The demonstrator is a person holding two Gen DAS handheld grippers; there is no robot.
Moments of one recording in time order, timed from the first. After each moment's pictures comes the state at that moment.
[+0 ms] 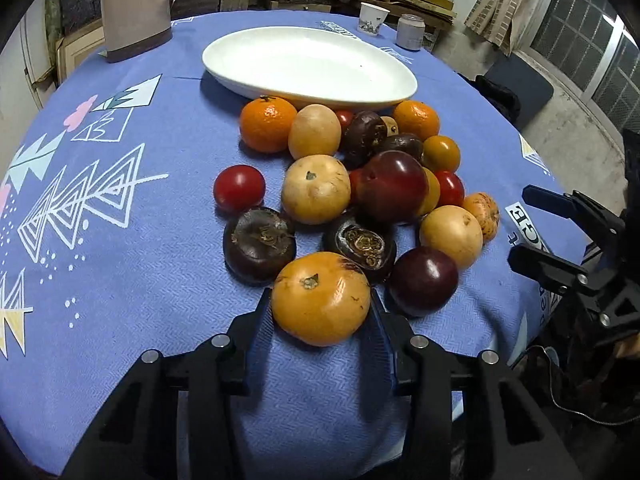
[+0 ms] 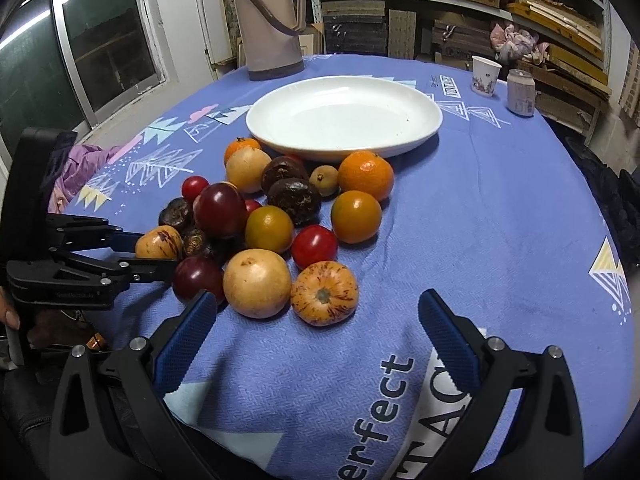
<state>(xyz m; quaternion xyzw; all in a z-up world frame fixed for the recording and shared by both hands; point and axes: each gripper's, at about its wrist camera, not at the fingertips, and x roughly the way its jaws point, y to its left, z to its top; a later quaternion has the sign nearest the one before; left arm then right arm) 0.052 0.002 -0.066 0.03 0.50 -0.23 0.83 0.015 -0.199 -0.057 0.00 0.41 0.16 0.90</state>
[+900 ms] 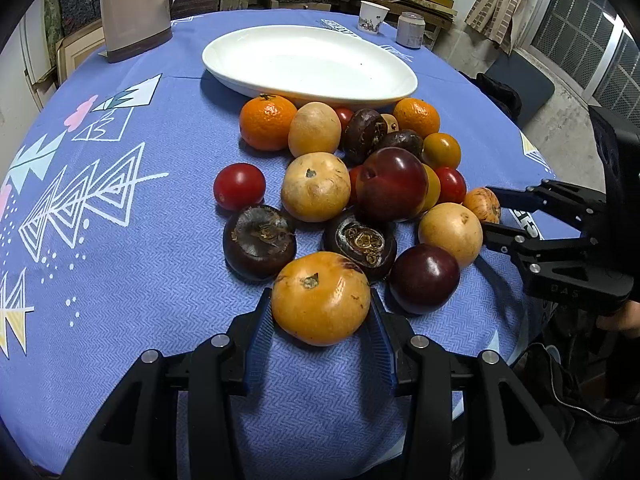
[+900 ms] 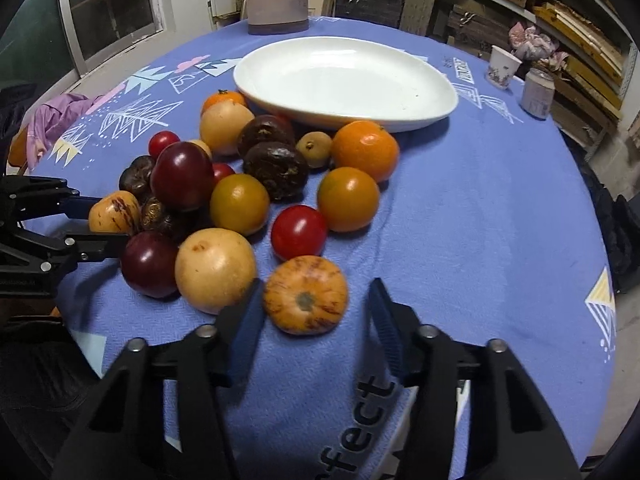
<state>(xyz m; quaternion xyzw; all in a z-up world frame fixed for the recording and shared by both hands) 0.049 0.005 -0.069 0.04 0.50 -0.23 0.83 0.049 -0.183 -0.079 -0.08 0.47 0.16 0.87</state>
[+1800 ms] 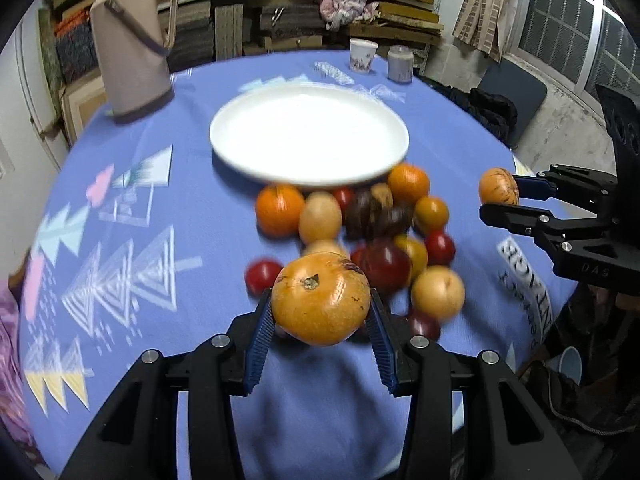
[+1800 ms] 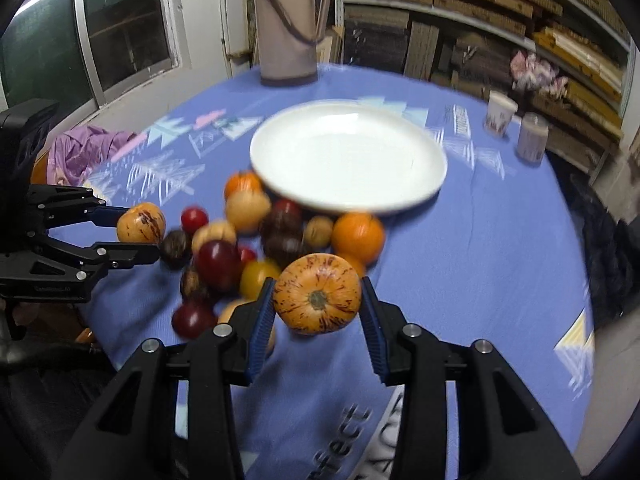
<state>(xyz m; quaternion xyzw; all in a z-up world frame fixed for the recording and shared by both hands) 0.066 -0.003 -0.006 0.09 0.44 -0.22 0.86 0.052 -0.194 0.000 -0.07 0.39 0.18 0.90</state>
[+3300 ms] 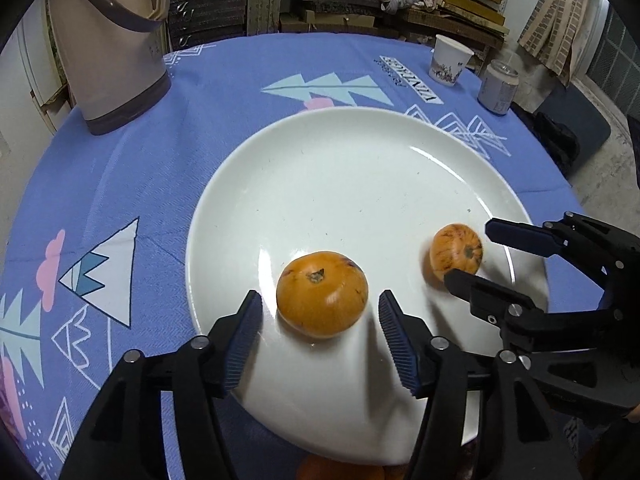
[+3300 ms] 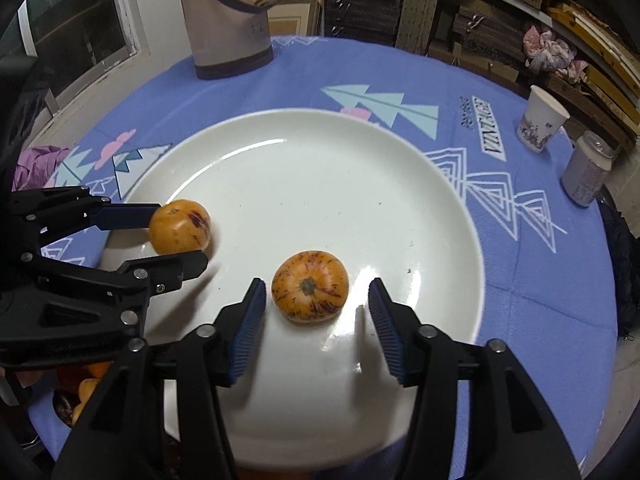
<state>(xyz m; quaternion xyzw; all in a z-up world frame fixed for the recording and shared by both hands) 0.278 -0.046 -0.044 0.05 0.50 -0.16 0.85 0.273 -0.184 -0.045 -0.06 0.45 0.15 0.88</state>
